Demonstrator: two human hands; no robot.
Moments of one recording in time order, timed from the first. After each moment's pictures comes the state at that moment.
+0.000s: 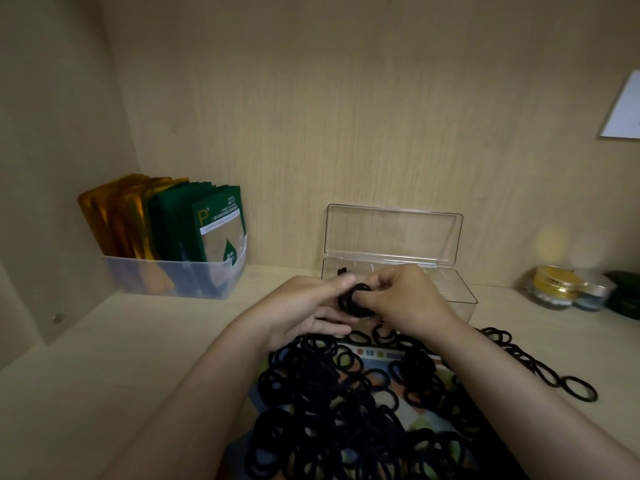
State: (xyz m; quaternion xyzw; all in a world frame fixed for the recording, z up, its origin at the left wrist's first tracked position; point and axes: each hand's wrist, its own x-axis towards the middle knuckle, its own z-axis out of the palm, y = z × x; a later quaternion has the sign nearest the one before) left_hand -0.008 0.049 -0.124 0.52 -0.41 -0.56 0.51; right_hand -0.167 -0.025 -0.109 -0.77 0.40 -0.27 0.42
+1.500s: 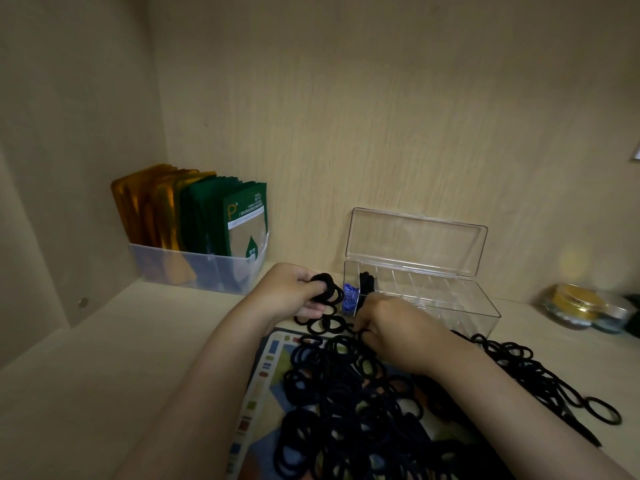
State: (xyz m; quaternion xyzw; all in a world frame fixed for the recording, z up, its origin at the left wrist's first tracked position) left_hand 0.042 0.053 -0.131 0.63 -0.38 -0.41 0.53; right_hand -0.143 -0.026 -0.133 -0.96 0.27 -0.04 0.03
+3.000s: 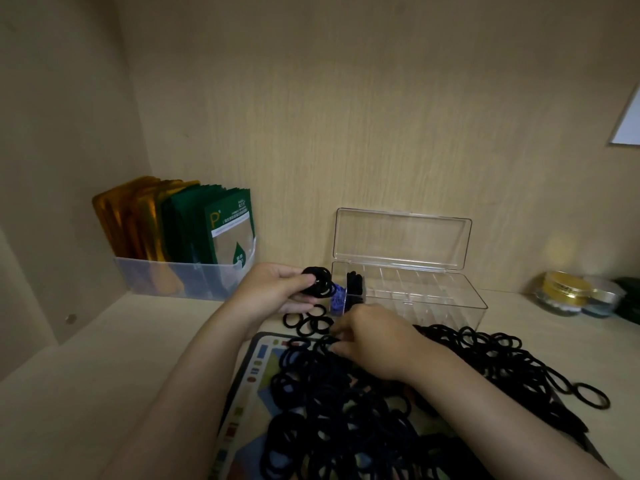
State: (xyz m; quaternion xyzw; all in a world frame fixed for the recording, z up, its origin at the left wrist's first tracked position) left_hand 0.042 0.056 -0.126 0.59 -0.36 -0.42 0.58; right_hand -0.138 -0.008 -0.137 -0.95 0.30 -0.06 0.11
